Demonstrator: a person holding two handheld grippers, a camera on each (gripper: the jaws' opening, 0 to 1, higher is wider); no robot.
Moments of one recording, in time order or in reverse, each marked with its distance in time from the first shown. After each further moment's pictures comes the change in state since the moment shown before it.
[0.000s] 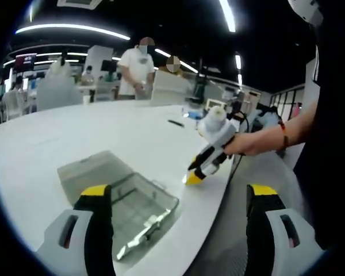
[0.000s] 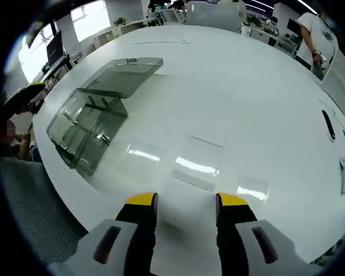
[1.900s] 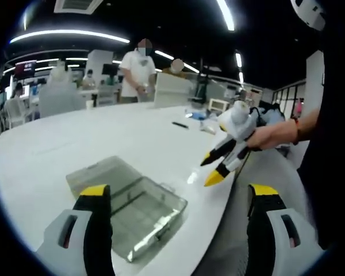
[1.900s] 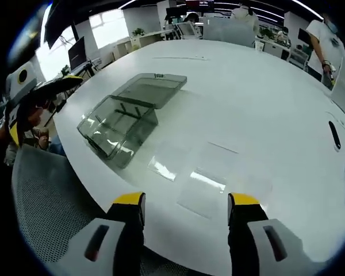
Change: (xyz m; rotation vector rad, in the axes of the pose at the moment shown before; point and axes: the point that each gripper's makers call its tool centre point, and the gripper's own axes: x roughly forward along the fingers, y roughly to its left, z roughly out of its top) left arm -0.011 0.015 0.009 0.038 -0.003 0.027; right arm -0.035 0.023 0.001 -0.062 -0.097 0.129
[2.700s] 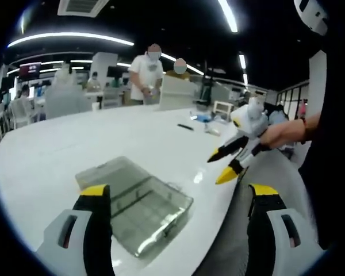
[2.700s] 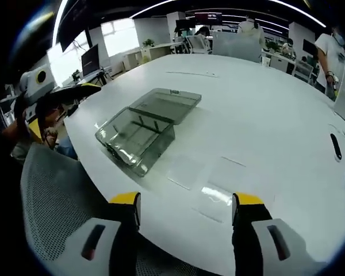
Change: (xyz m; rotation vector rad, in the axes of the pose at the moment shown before) left arm -0.010 0.005 0.004 0.001 -0.022 0.035; right arm -0.022 0.020 0.016 -0.037 -0.105 0.042
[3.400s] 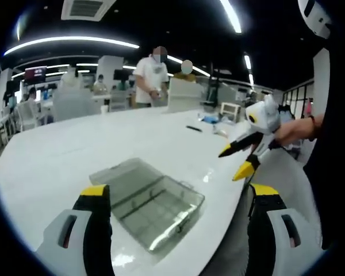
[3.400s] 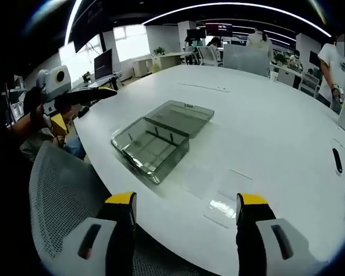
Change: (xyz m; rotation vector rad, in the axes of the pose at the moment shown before) left arm -0.017 0.017 0.003 0.014 -0.011 0.061; right arm -0.017 0.022 0.016 -0.062 -0.083 0.042
